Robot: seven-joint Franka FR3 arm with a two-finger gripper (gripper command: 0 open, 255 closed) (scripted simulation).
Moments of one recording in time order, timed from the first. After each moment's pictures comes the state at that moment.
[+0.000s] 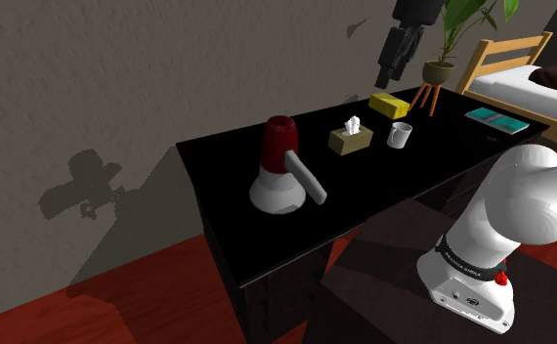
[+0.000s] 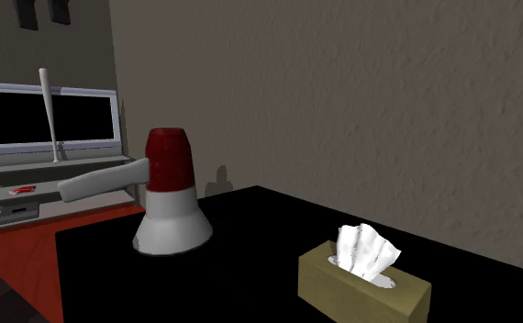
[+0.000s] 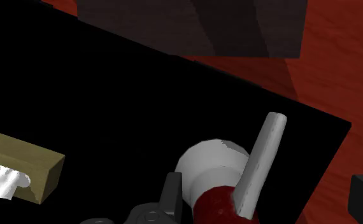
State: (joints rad) arm 0.01 -0.82 0.02 -2.31 0.08 1.54 -0.02
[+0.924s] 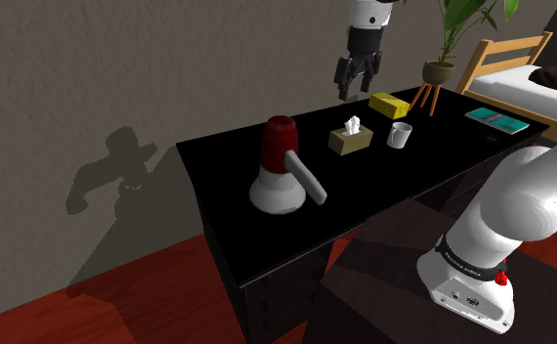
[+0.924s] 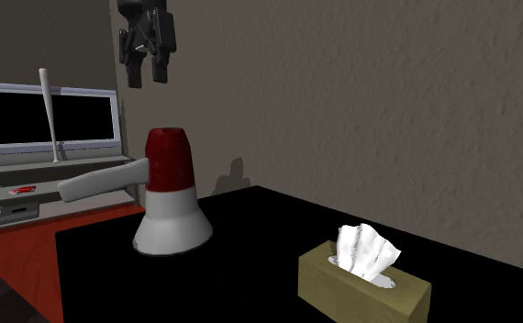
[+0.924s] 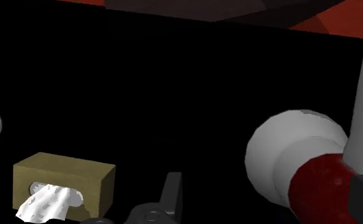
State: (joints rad) arm -0.10 -0.44 -0.02 -2.23 -0.02 1.75 0.06
